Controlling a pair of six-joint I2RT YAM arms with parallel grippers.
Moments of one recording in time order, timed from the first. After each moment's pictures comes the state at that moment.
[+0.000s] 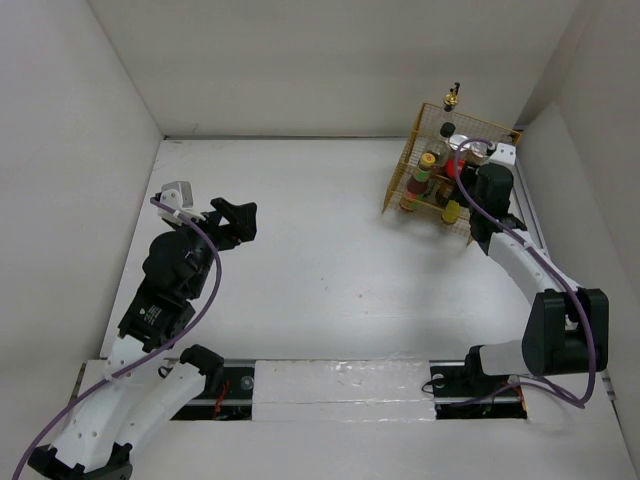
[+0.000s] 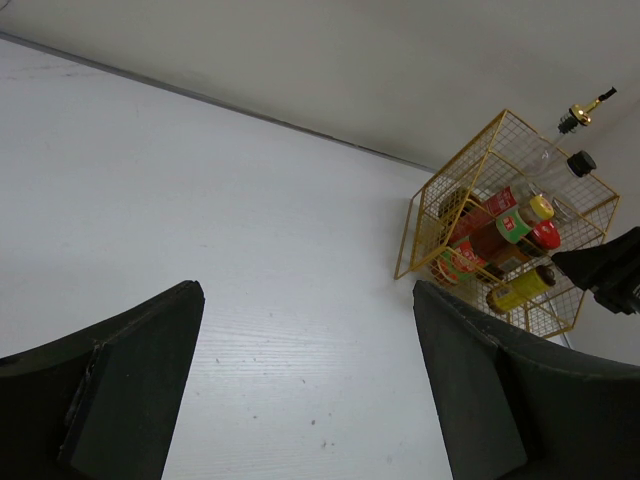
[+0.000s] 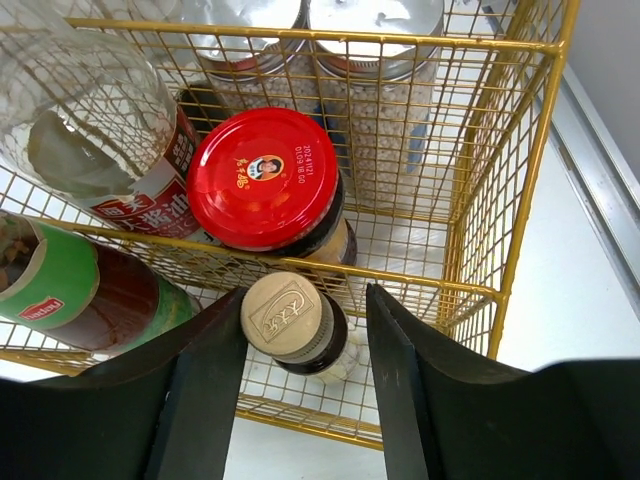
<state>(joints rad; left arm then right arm) -0.48 0.62 0.84 -0.29 -0.28 -0.51 0.05 1.36 0.90 0.12 0.25 0.22</state>
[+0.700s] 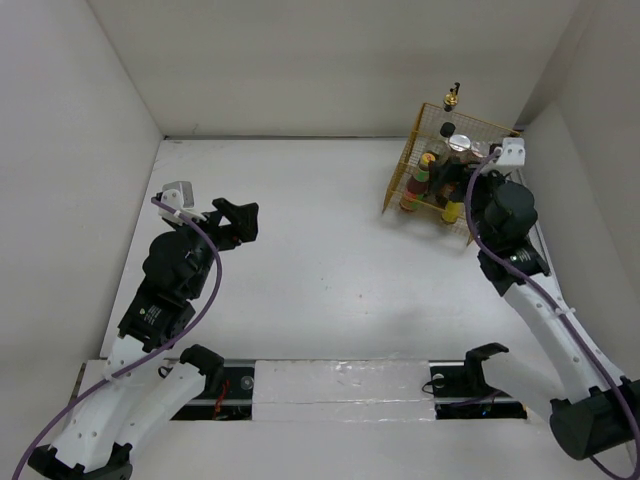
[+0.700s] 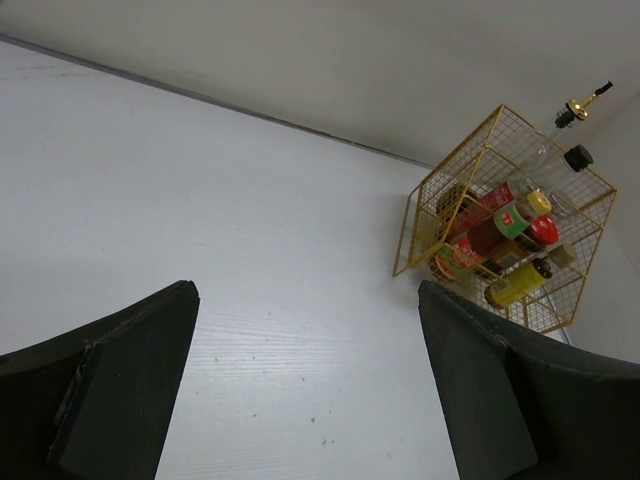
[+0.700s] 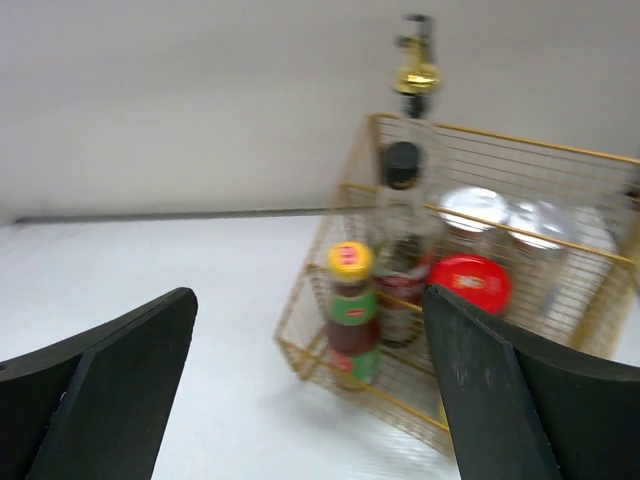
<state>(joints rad) -0.48 0.62 0.84 -0.29 -0.27 -0.50 0.26 0.96 0.90 0.14 0.19 0.17</state>
